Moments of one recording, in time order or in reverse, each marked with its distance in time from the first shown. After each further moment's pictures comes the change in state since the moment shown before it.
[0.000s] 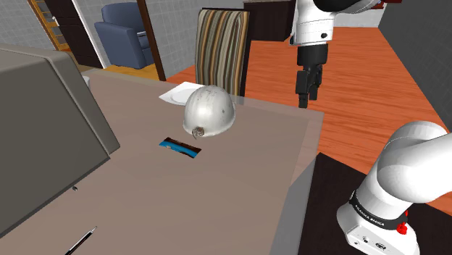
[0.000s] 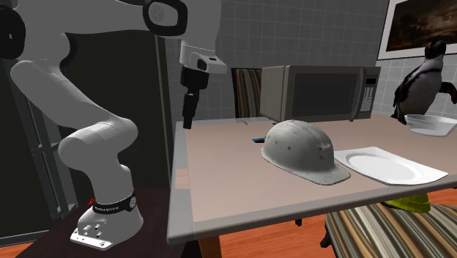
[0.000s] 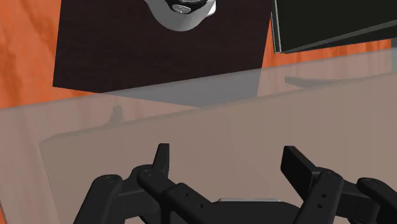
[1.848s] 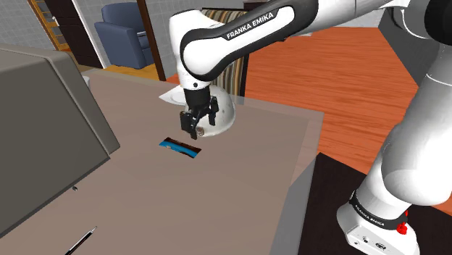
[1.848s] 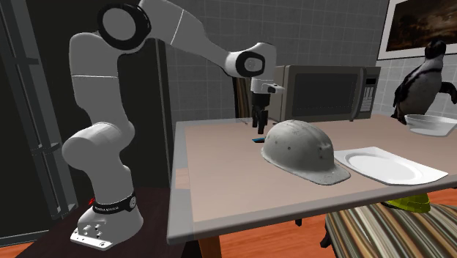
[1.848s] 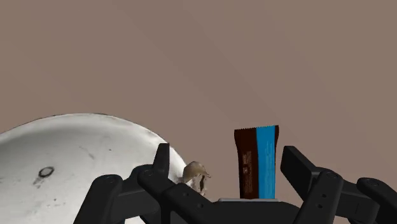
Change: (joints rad) arm 0.135 0.792 0.372 0.472 -0.082 0.503 0.423
